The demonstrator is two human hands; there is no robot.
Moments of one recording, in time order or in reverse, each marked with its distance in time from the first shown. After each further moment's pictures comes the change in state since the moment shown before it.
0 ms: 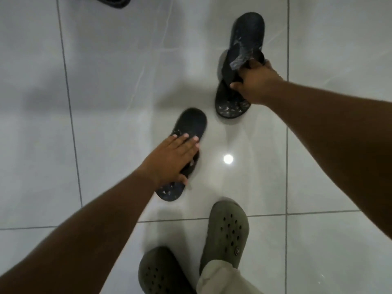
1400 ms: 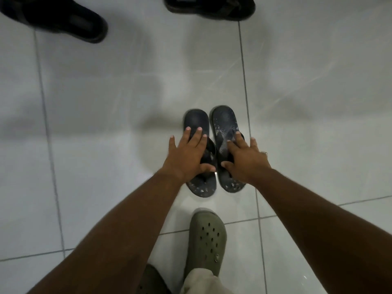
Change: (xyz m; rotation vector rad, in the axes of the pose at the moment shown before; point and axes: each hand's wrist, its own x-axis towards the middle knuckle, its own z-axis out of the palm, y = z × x) left_hand 0.068 0.065 -0.087 -0.359 0.099 -0.221; right_hand -0.166 0.008 0.049 0.142 -0.231 0.204
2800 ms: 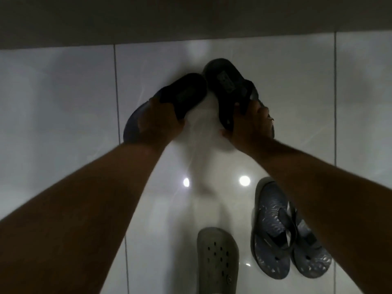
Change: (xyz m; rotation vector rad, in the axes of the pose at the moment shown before) left_hand 0.096 -0.291 -0.196 -0.021 0.246 -0.571; right_hand 0.204 -0.224 -0.180 0.015 0.290 -0.029
